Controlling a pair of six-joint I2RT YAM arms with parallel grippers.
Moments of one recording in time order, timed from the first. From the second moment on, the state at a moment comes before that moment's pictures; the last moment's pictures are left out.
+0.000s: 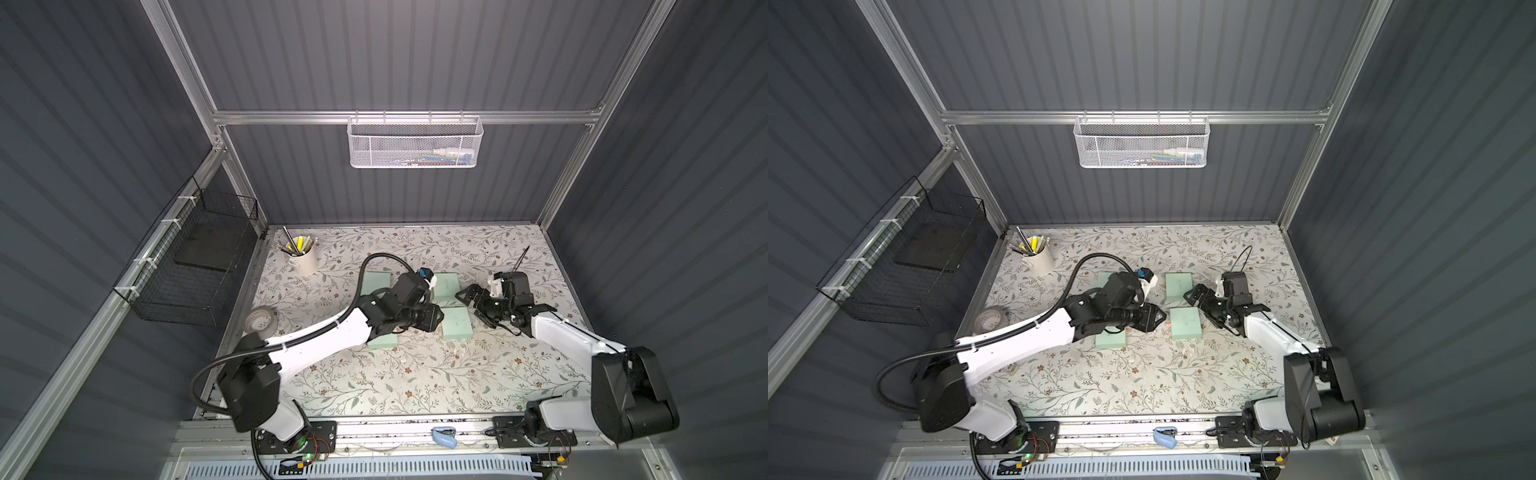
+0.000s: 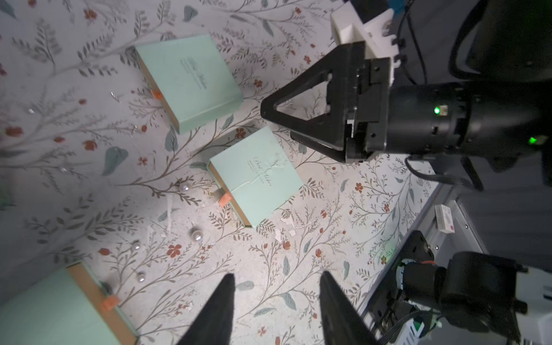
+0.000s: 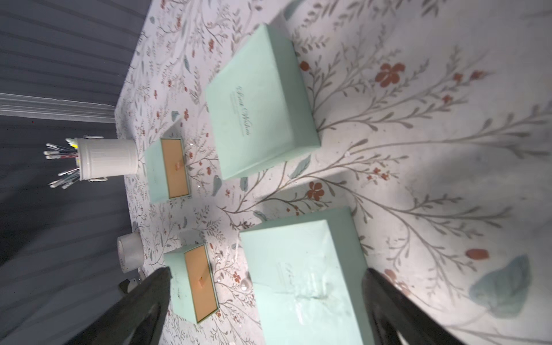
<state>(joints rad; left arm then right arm) -0.95 1.47 1.16 -0.37 0.11 -0.50 0.18 1.32 0.68 -0.16 -0.39 0.76</state>
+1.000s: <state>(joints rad) -0.42 1.24 0.57 0.07 -0.85 -0.30 0.09 0.71 0.23 0.07 0.41 0.36</state>
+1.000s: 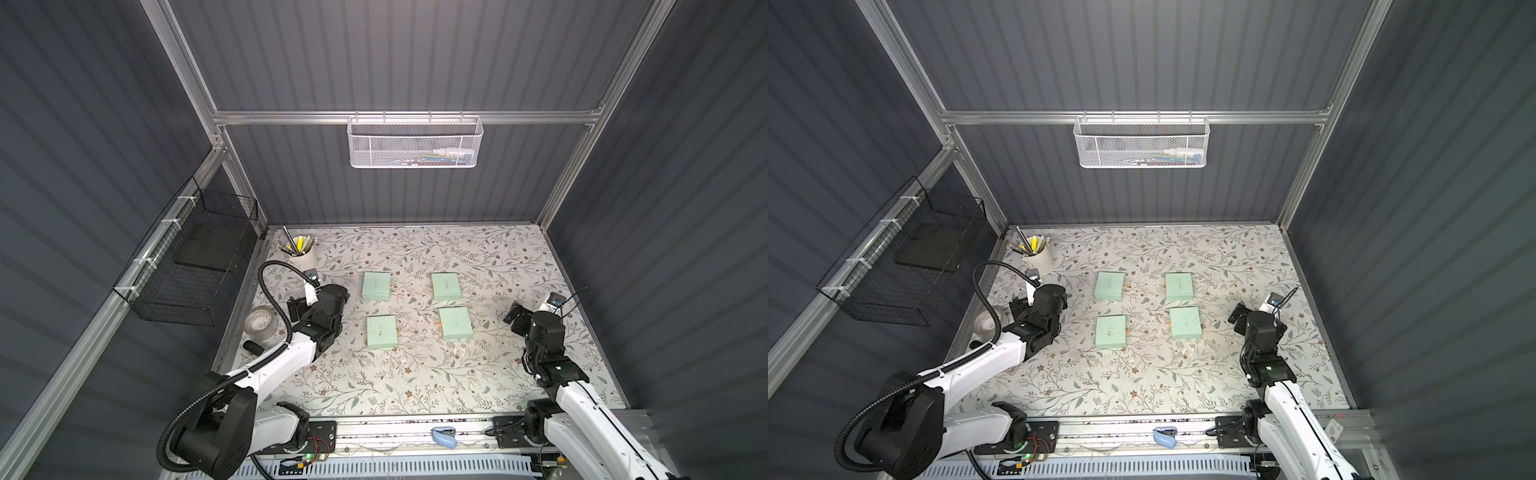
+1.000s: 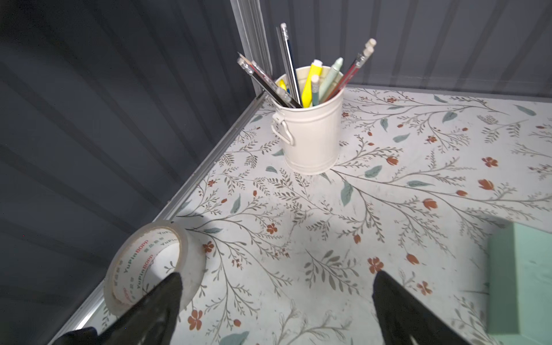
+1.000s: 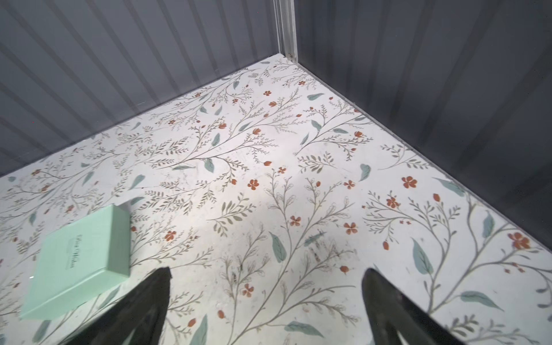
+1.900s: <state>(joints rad) -0.16 1.72 0.40 0.94 -0.45 -0.01 -0.06 0.93 0.13 0.63 0.20 0.18</state>
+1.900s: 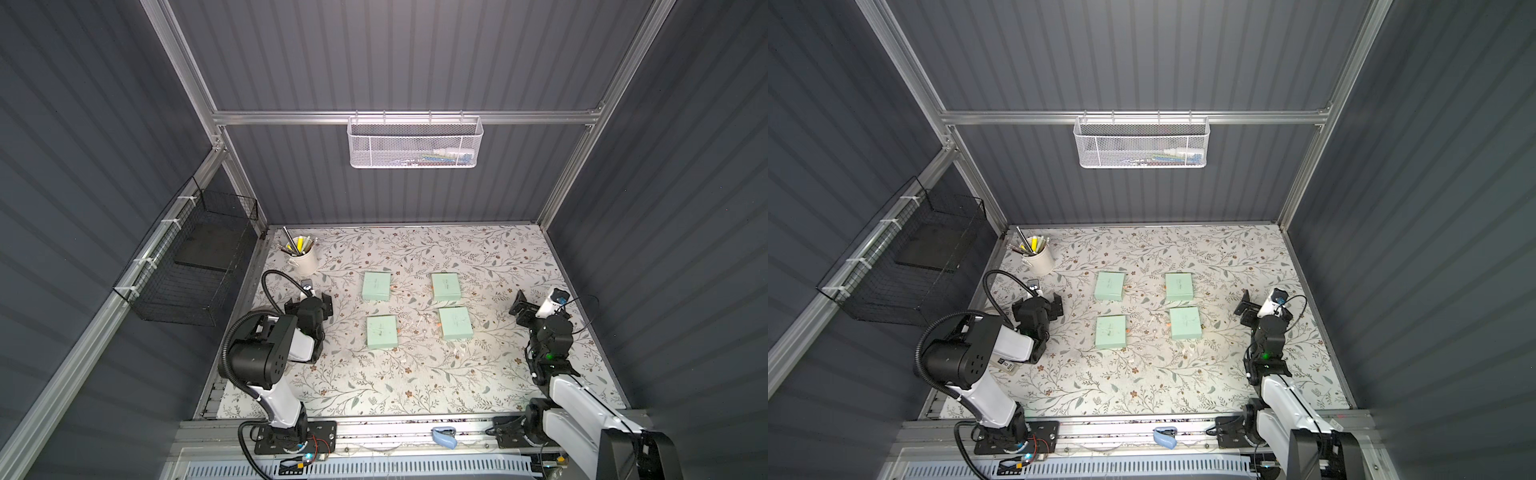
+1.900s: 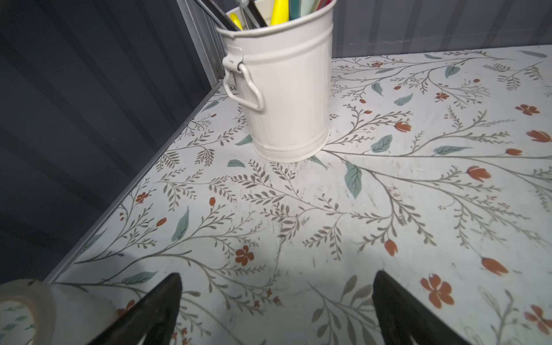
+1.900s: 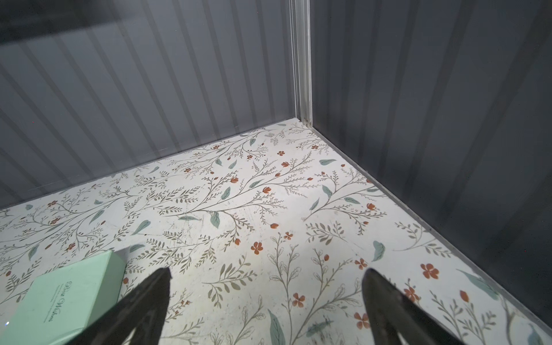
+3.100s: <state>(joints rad) -0.13 1.72 0.44 0.88 -0.42 -0.01 -0.05 1.46 0.31 0.93 0.12 0.09</state>
